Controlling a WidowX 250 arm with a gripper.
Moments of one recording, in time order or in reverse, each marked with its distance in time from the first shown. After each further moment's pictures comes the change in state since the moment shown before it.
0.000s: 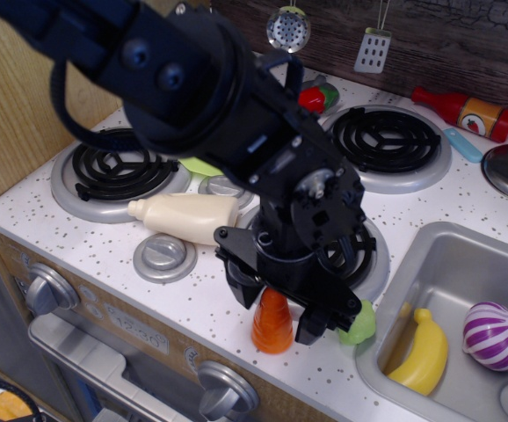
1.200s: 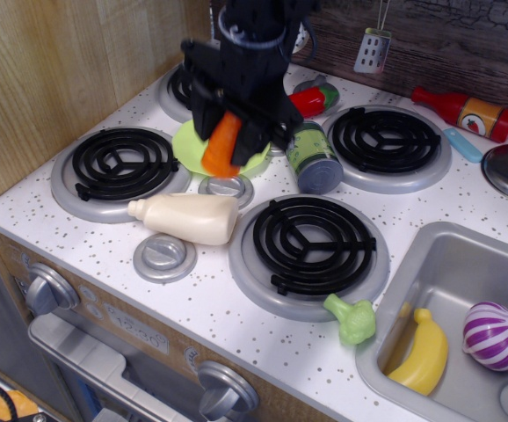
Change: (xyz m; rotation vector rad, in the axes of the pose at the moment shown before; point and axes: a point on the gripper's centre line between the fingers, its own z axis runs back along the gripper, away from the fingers) arm 0.095 0.099 0.047 0.172 0.095 -0.188
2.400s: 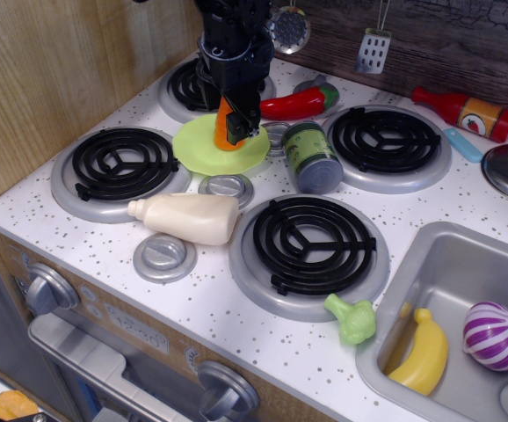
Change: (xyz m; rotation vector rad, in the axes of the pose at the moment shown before) arm 0.065 0.051 -0.079 0.017 -0.206 -0.311
